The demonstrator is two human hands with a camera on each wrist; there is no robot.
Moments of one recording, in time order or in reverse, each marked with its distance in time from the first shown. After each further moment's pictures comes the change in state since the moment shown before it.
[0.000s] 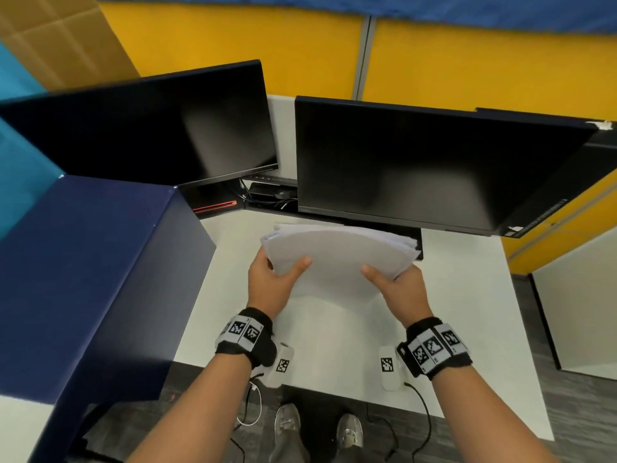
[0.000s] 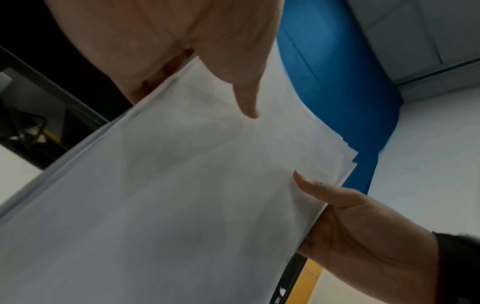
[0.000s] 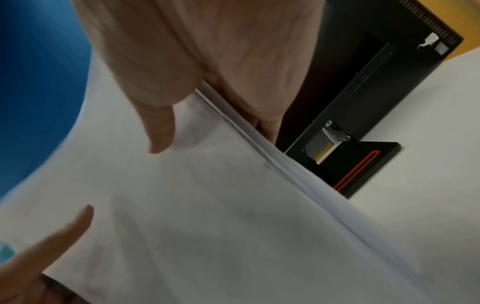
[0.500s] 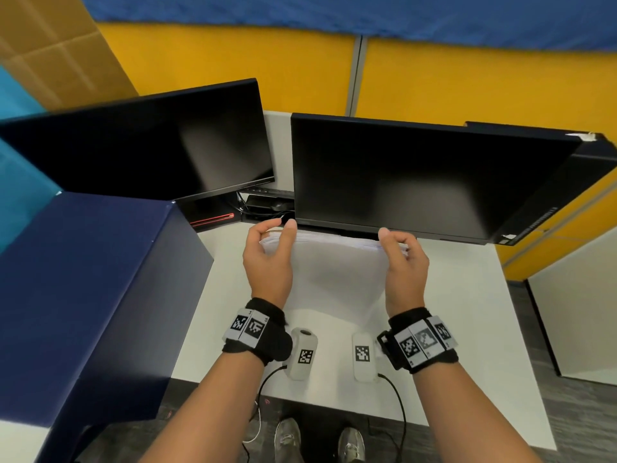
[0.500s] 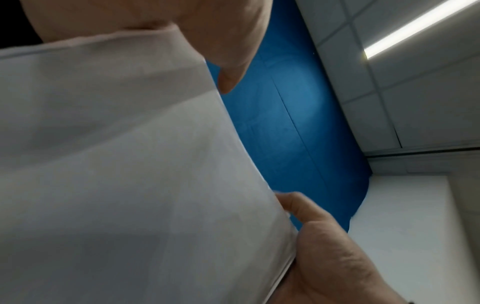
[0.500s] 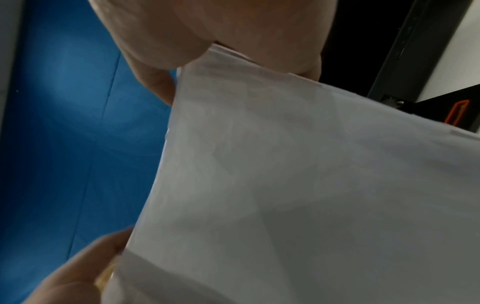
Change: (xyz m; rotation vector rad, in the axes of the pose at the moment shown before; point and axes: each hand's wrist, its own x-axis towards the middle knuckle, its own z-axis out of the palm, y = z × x) left_hand 0.023 0.051 0.020 -0.153 0.252 0.069; right_hand 0.019 -0.047 0.023 0.238 0.327 -0.041
